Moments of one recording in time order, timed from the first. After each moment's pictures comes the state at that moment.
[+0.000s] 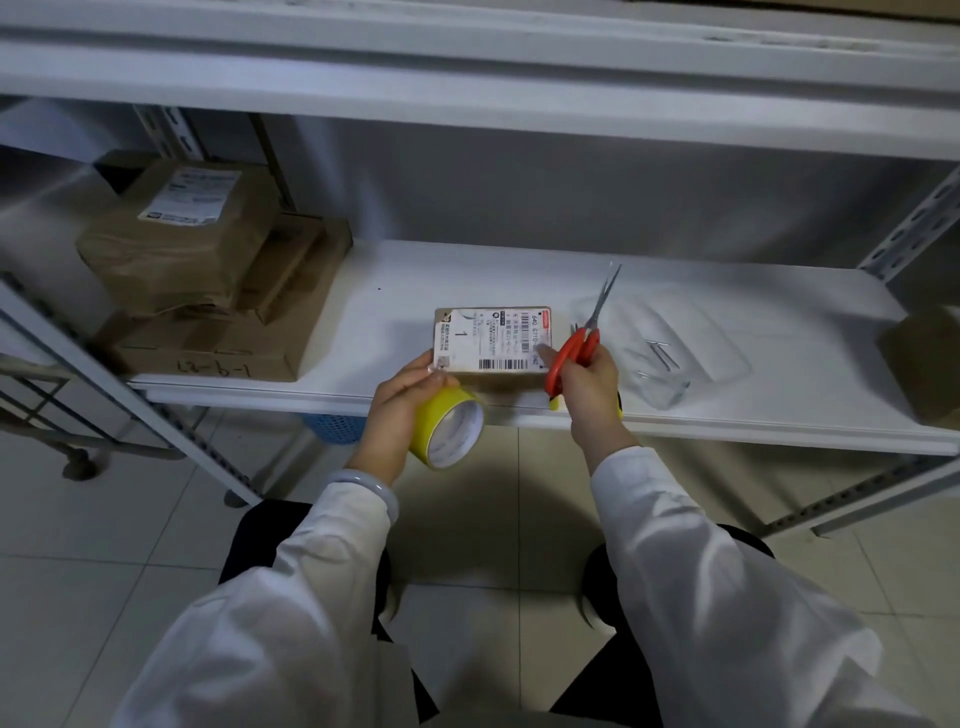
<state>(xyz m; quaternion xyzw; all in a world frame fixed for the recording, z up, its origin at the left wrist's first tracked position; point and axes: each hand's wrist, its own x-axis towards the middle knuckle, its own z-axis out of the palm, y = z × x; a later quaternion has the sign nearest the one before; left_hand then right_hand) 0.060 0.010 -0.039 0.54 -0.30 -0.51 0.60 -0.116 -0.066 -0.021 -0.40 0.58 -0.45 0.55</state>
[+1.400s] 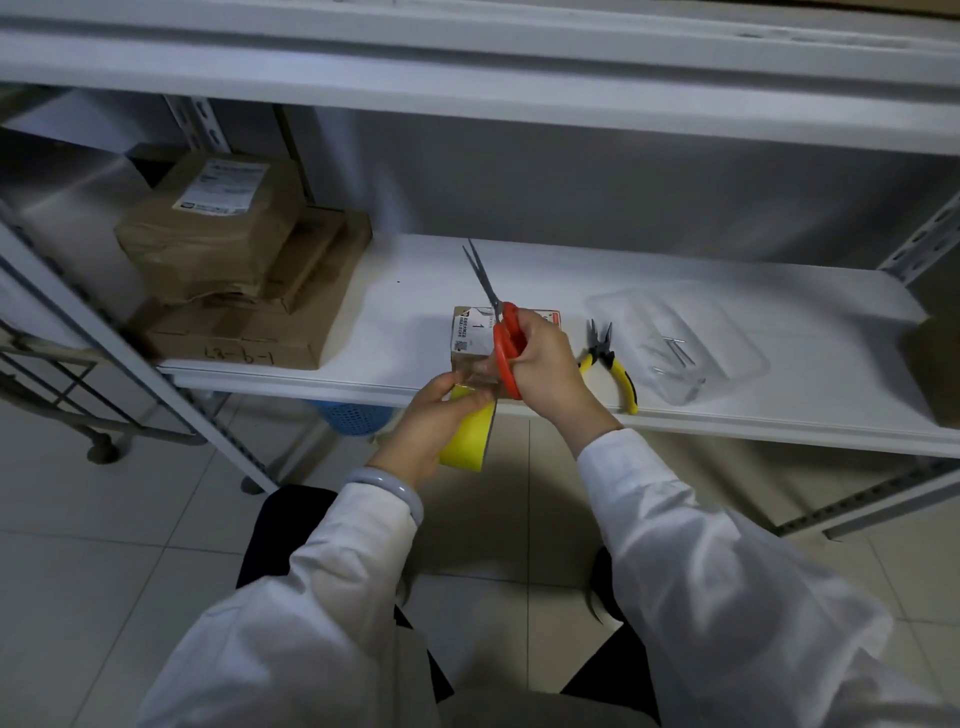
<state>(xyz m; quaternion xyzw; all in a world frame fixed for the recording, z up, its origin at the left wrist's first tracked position) 0.036 0.030 -0.014 0.64 -0.29 -0.52 0.48 -0.071 -0.034 0.022 -0.71 0.46 -0.30 0.45</state>
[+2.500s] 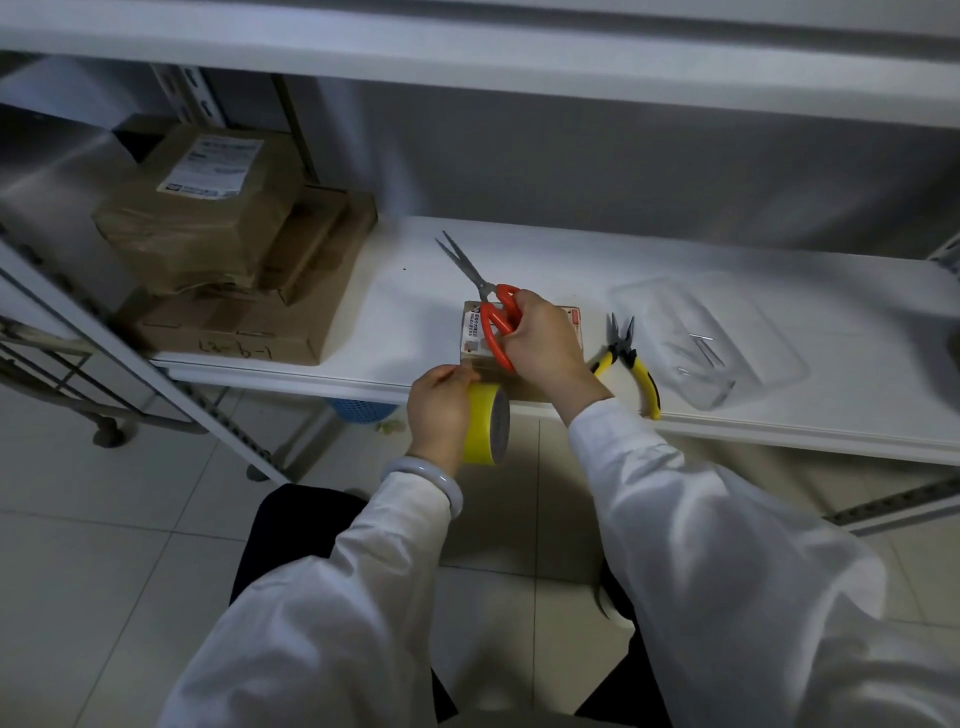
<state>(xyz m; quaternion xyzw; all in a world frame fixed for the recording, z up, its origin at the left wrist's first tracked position) 0.036 -0.003 -0.031 0.72 -0.19 -0.40 0.54 -0.042 -0.079 0.008 -0.76 0.55 -0.19 0.30</state>
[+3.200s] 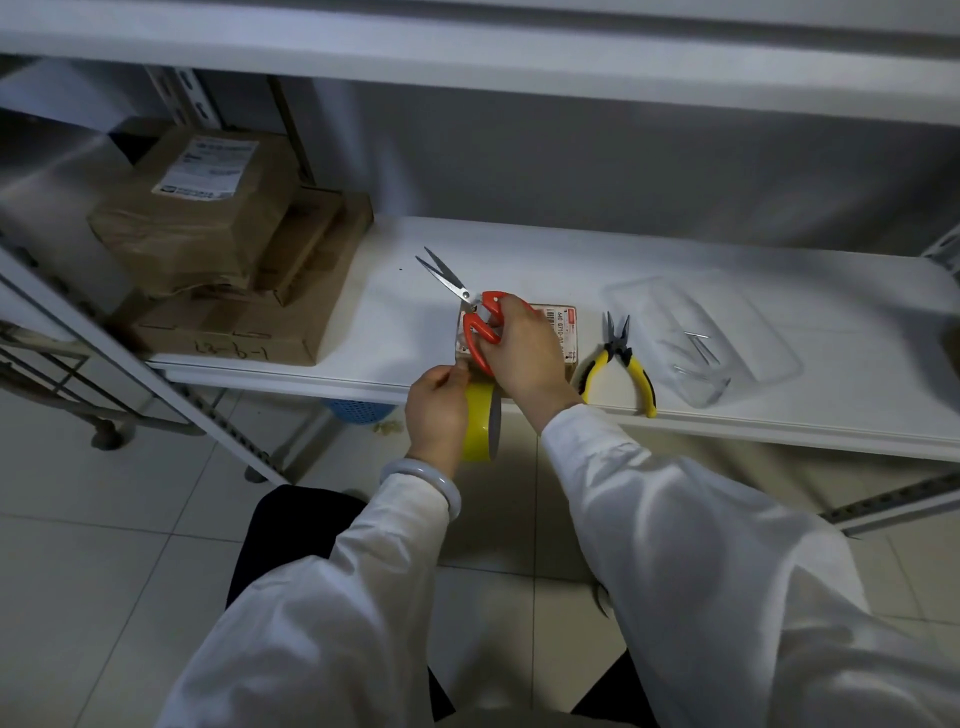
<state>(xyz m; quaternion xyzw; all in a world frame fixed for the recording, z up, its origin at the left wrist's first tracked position) 0.031 -0.005 -0.035 0.75 -0.21 -0.37 0.51 -0.035 -0.074 -0.013 -0.77 0.54 -0.23 0.24</state>
